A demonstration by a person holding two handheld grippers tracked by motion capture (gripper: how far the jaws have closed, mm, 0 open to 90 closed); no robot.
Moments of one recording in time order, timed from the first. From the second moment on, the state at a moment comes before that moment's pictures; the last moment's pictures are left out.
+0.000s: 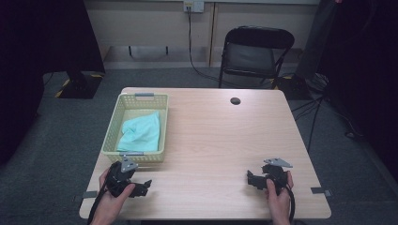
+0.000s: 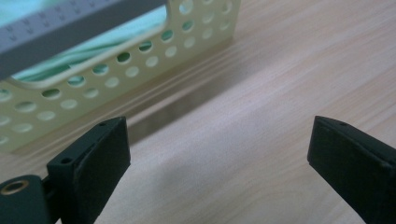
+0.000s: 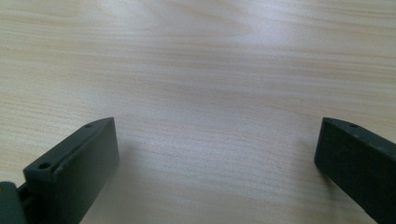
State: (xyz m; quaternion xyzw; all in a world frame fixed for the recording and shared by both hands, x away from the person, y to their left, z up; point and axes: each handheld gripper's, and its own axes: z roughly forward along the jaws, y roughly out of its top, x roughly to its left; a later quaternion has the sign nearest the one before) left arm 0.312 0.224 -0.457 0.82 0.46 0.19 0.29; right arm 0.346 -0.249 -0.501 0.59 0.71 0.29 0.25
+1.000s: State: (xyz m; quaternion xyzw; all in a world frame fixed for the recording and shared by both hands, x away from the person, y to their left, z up) left arm 0.319 0.226 -0.484 0.82 0.48 0.17 0.25; right arm 0.346 -0.249 -0.501 0.59 0.71 0.29 0.25
